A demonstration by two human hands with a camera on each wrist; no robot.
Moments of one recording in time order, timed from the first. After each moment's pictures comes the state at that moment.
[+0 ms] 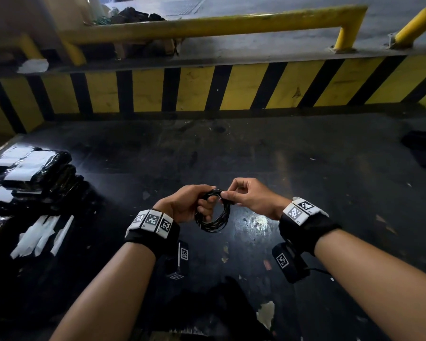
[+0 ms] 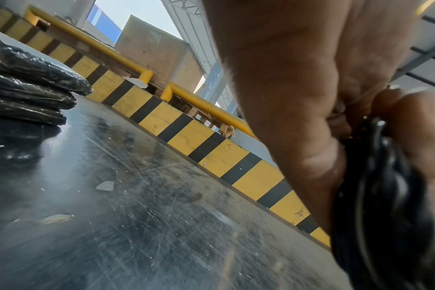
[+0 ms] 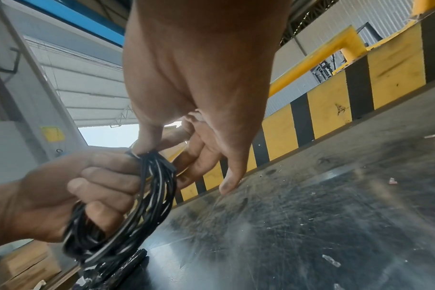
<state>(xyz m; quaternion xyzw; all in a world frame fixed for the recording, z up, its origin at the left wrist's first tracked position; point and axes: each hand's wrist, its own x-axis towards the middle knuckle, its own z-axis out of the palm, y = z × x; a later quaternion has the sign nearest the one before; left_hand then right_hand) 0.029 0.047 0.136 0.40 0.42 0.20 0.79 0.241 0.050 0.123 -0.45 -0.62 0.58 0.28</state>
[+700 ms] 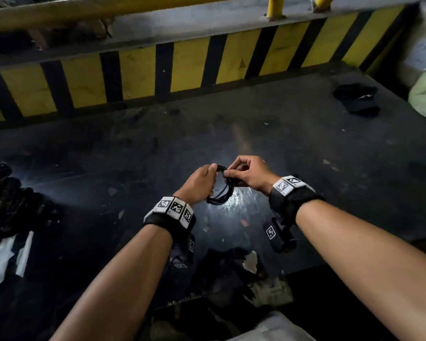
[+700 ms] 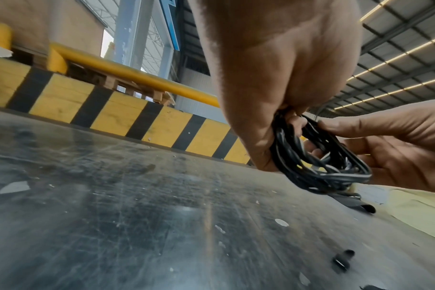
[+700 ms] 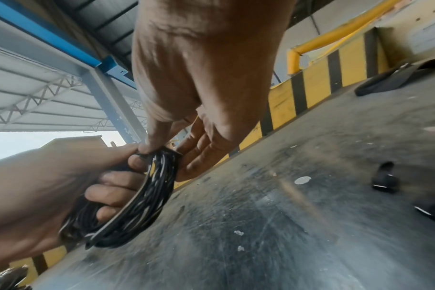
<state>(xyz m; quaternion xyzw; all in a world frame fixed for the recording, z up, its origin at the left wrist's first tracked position) 0.115 0.025 0.095 0.64 0.51 0.23 0.53 0.290 -0.007 0.098 -0.60 -0.48 0.49 0.40</state>
